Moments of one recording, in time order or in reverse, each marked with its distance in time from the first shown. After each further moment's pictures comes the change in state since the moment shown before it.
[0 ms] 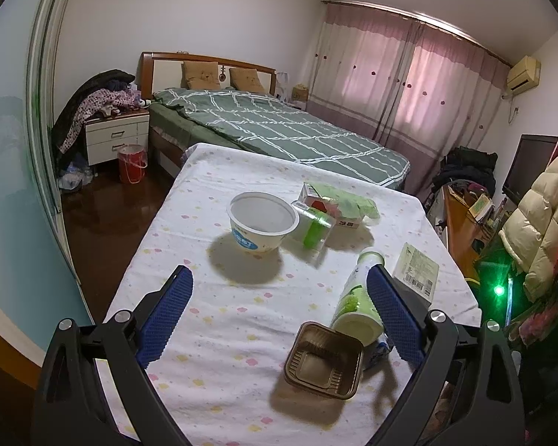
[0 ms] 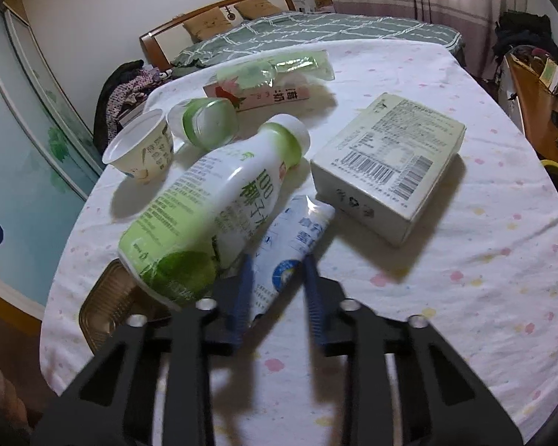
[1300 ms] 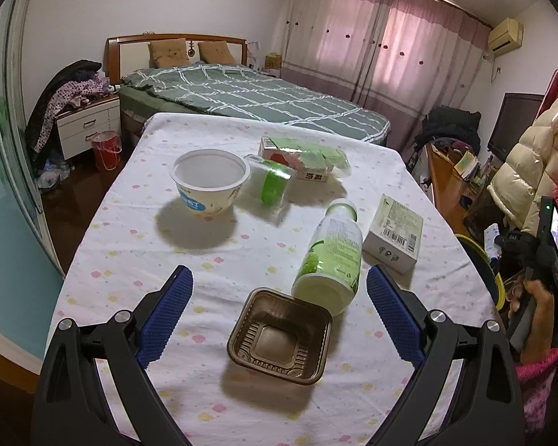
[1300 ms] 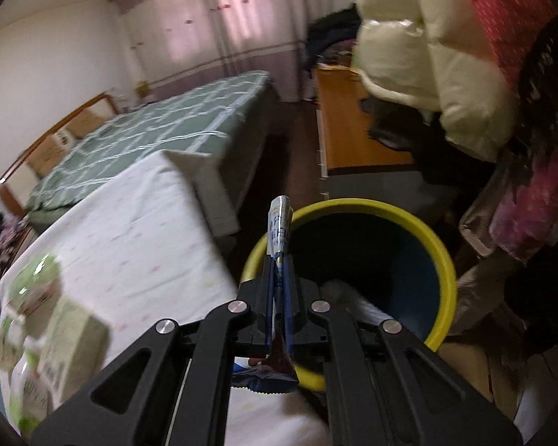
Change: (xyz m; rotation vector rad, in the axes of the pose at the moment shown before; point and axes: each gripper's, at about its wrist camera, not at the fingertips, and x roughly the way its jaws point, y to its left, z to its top) left arm 0.040 -0.043 -0.026 0.092 0.134 -0.060; right arm -0.093 -0.258 0.039 0.487 -0.286 -0.519
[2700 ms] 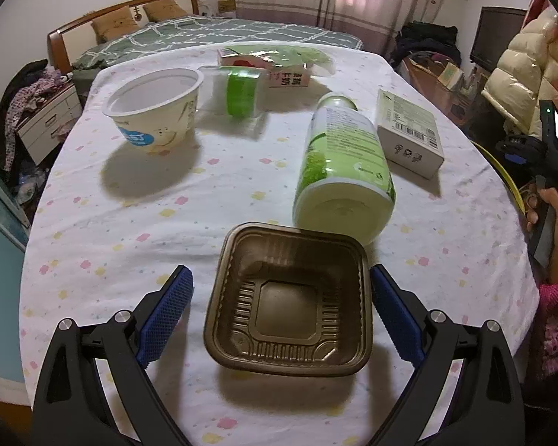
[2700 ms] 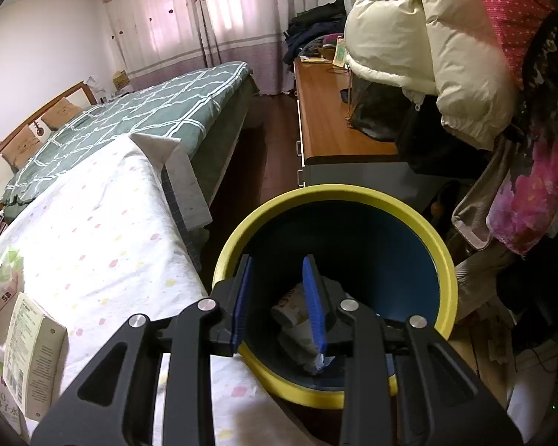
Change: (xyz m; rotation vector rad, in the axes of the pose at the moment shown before) left arm 0.076 -0.003 -0.031 0.212 0.266 -0.045; right arm 0.028 0.011 -0.014 -0.026 0.019 -0.070
